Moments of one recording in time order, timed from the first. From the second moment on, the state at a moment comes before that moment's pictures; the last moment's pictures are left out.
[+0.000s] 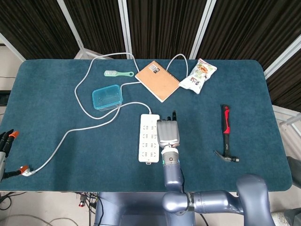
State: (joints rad) left arm -0.07 -1.06 -0.03 -1.62 1.47 1.45 -0.01; right arm 1.02 -1.92 0.48 -1.64 -0.41 1.52 -1.24
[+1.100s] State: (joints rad) left arm -0.07 -1.06 -0.03 -1.62 1.46 1.44 -0.03; right arm 1.08 -2.02 0.56 -1.54 -0.30 1.54 -1.20
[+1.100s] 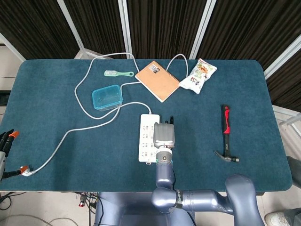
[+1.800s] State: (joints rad) left arm -0.08 -1.05 -0.03 -1.62 1.46 1.44 -0.04; right arm 1.09 -2.04 0.58 -1.49 -0.31 1.54 -1.18
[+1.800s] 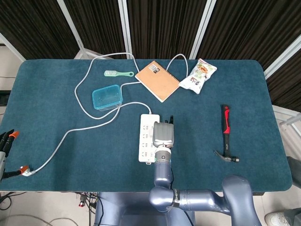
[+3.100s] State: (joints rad) left arm -0.08 -1.05 -0.02 -1.63 1.46 1.43 -0.05; right arm 1.07 -2.05 0.55 -1.47 -0.29 1.53 -1.19
